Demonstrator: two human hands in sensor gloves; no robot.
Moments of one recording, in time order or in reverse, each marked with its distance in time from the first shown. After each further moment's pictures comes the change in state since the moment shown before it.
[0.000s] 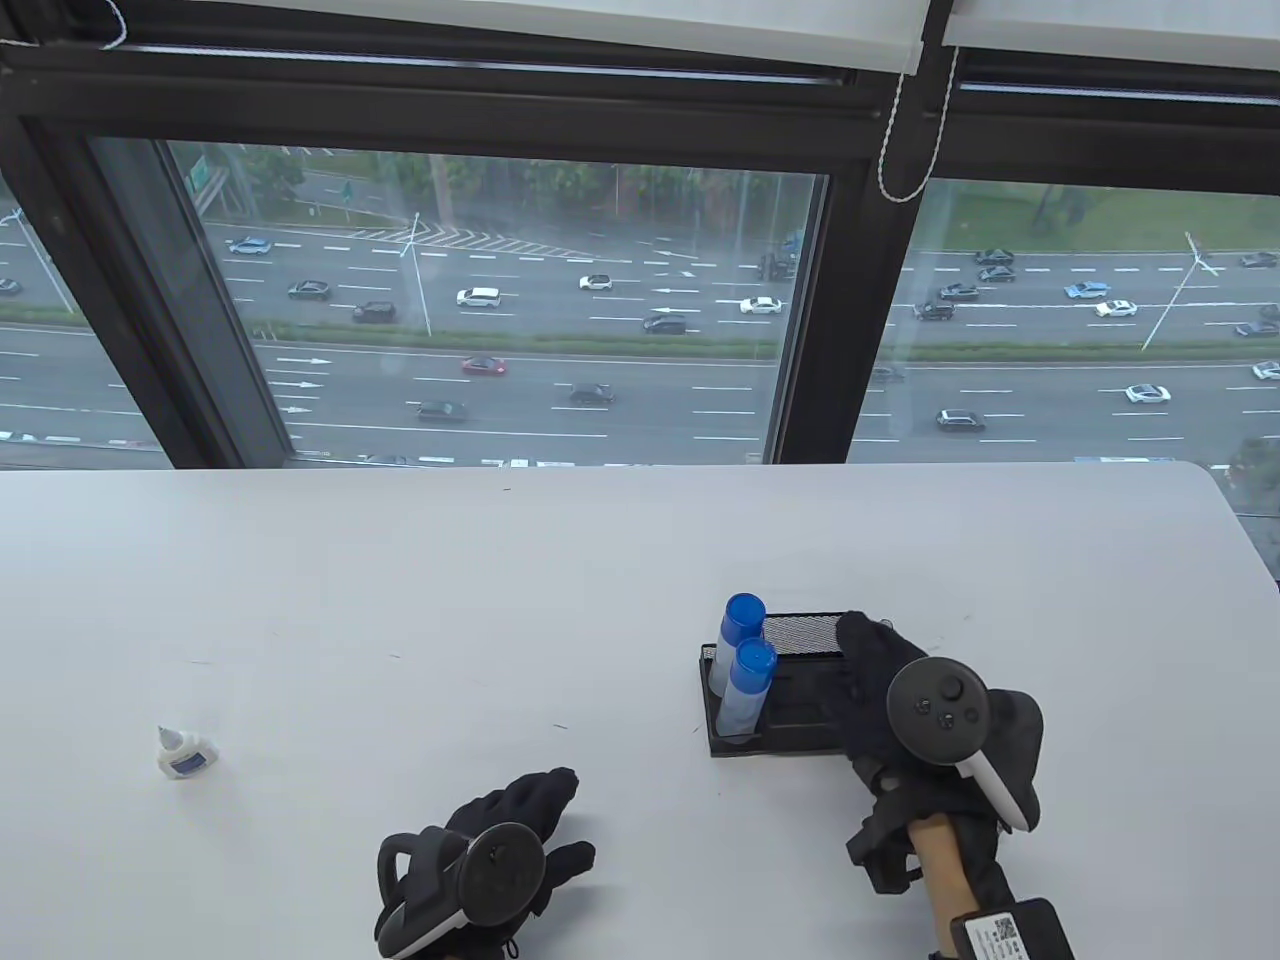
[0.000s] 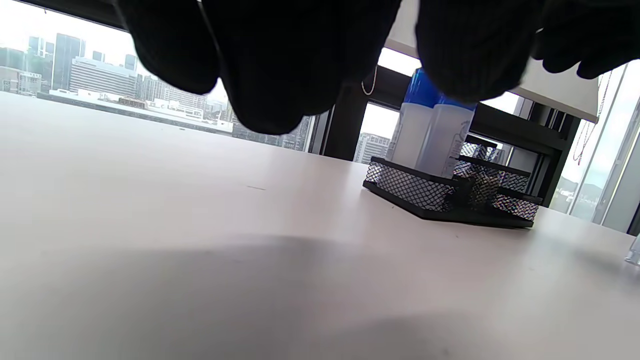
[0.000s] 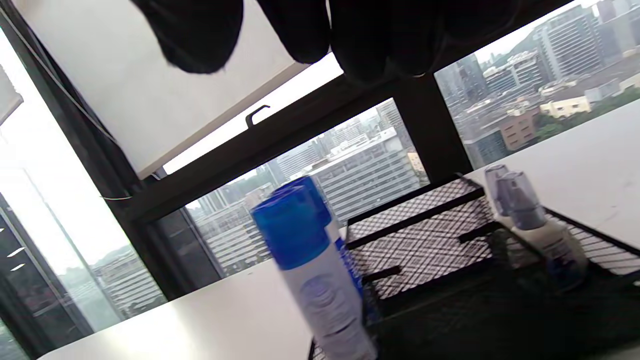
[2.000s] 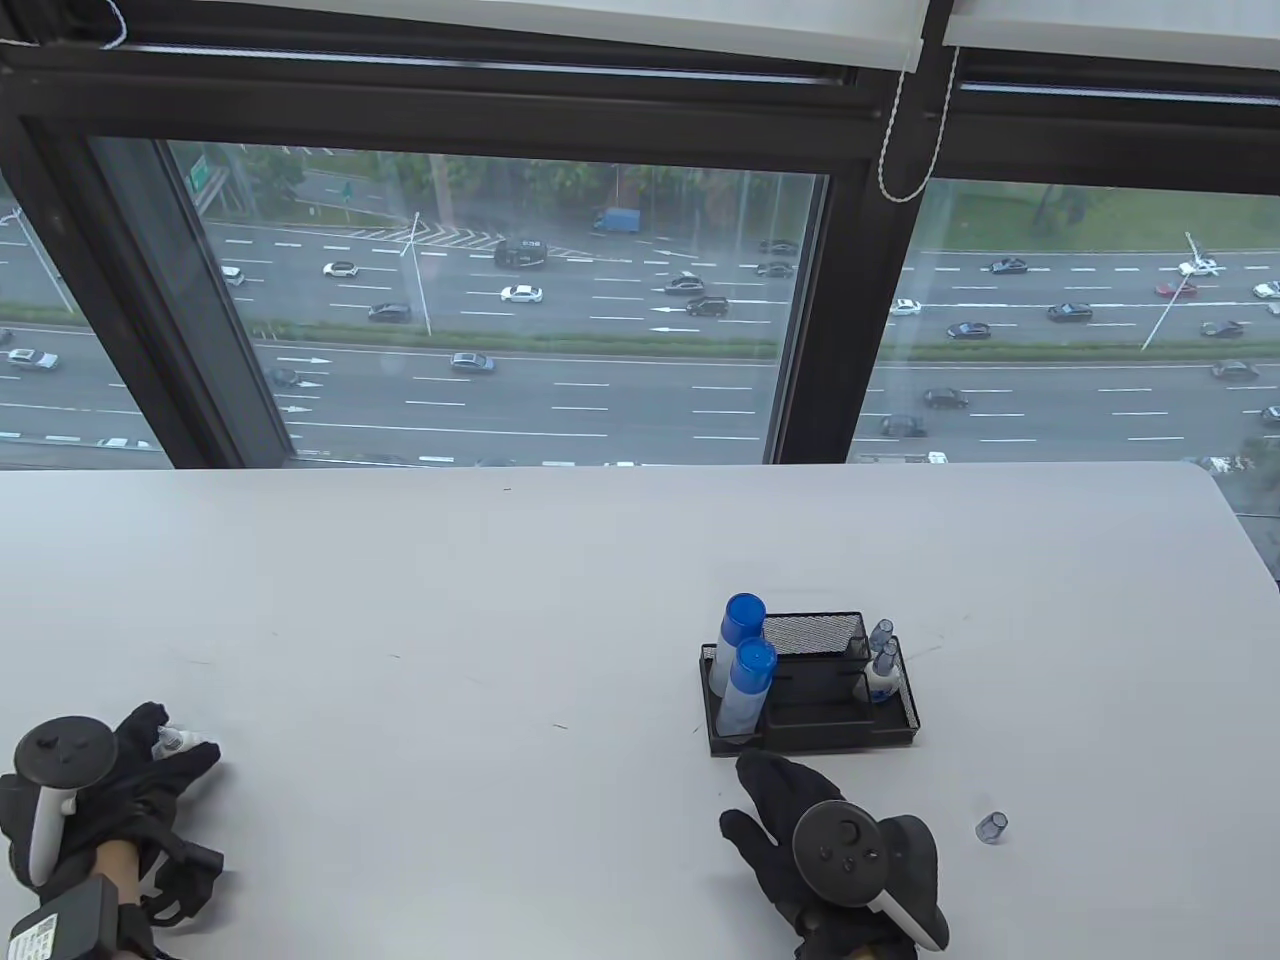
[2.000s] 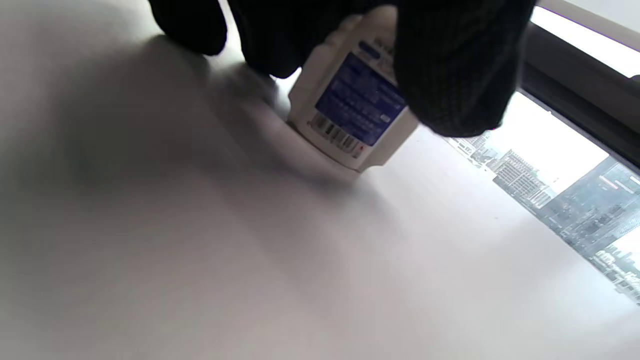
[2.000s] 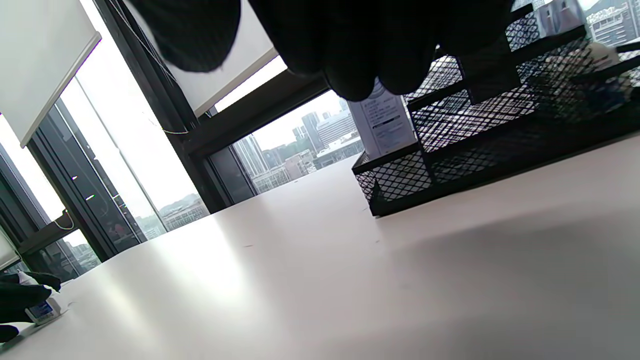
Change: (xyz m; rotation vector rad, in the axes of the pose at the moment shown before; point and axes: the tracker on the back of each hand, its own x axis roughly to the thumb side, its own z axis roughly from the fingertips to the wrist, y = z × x) left_hand -0.336 0.024 0.047 0.085 0.912 0.463; right_hand -0.003 0.097 0.052 0.101 -0.102 0.046
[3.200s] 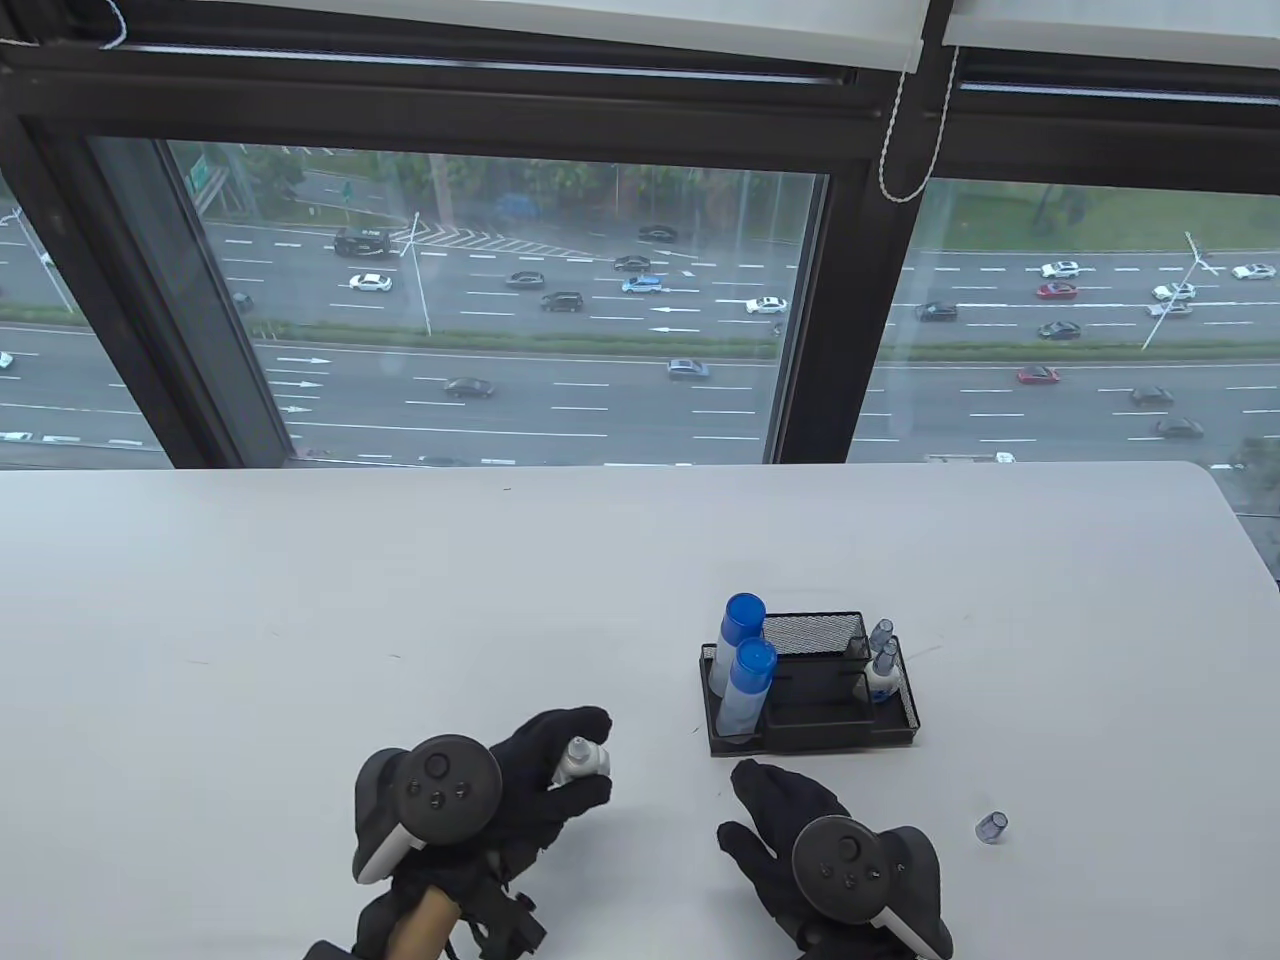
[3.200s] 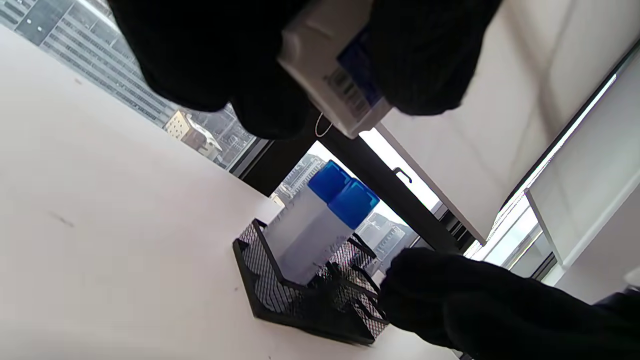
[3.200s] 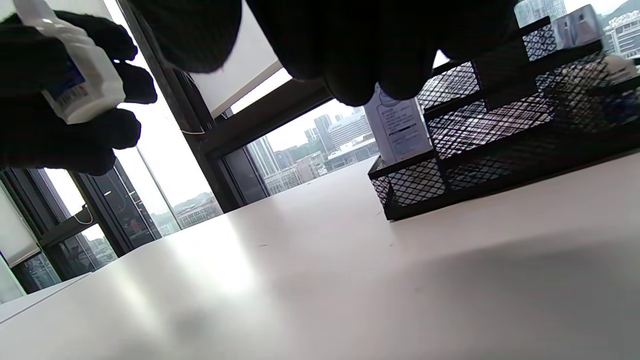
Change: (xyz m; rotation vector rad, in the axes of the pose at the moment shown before) left_hand 0.239 -0.125 0.219 -0.337 -0.945 0.045; right_hand 0.008 -0.004 0.009 -0.005 -0.045 0.014
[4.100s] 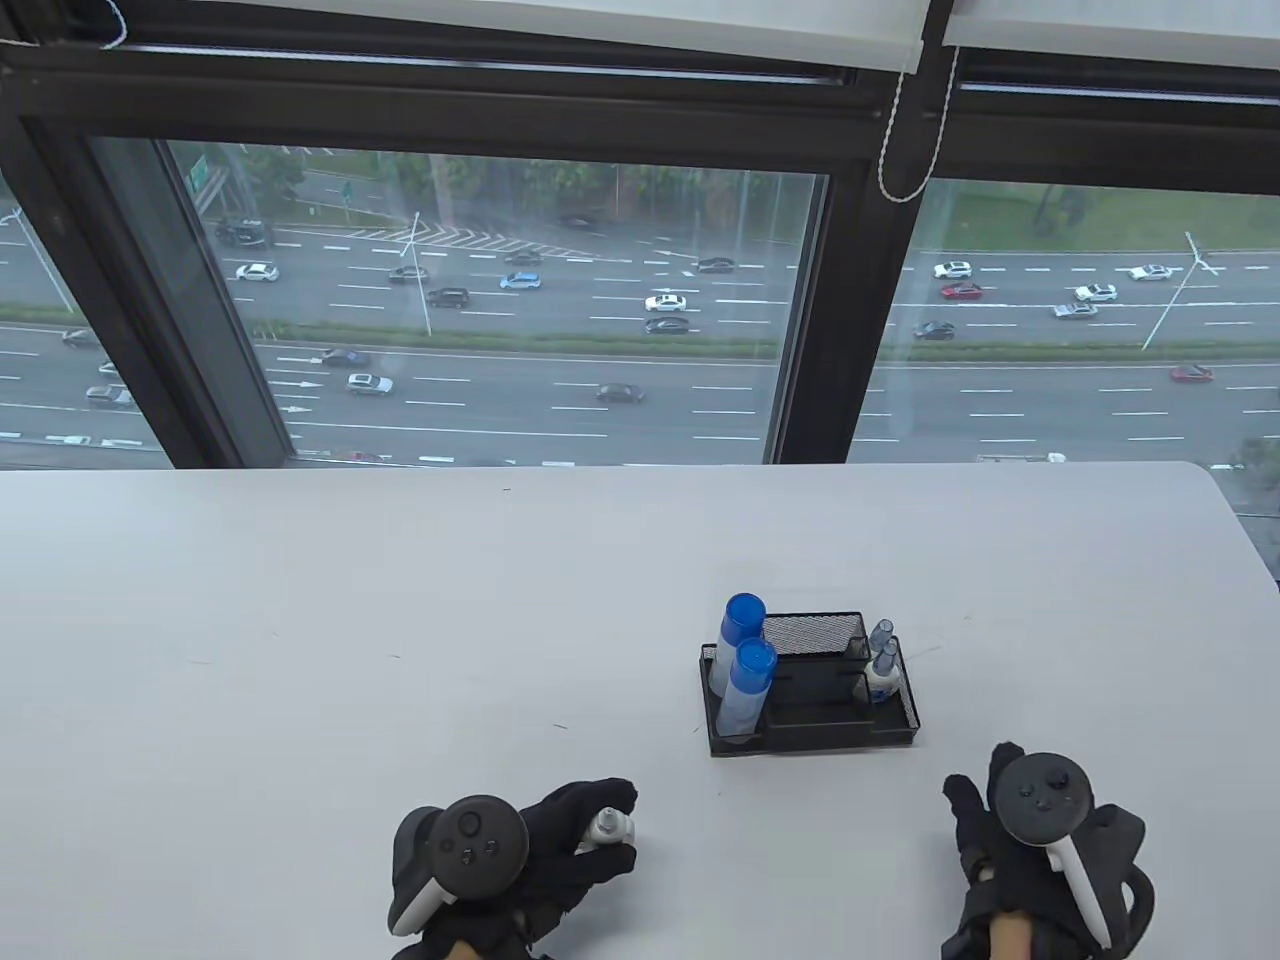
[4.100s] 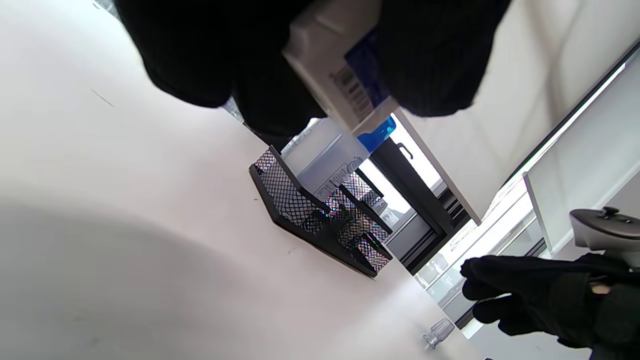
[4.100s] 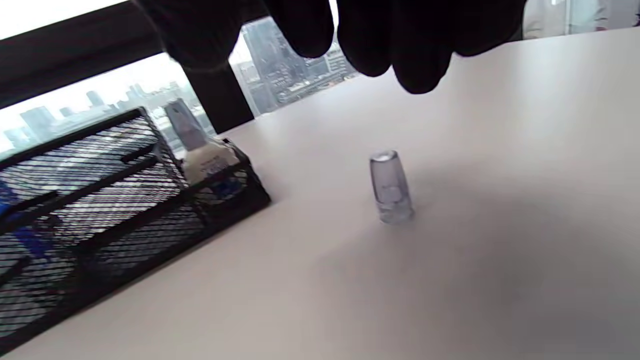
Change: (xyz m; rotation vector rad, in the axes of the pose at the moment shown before) left_hand -0.025 -0.048 0.017 -0.045 -0.004 0.026; right_hand -0.139 -0.073 0.027 -0.007 0.841 0.073
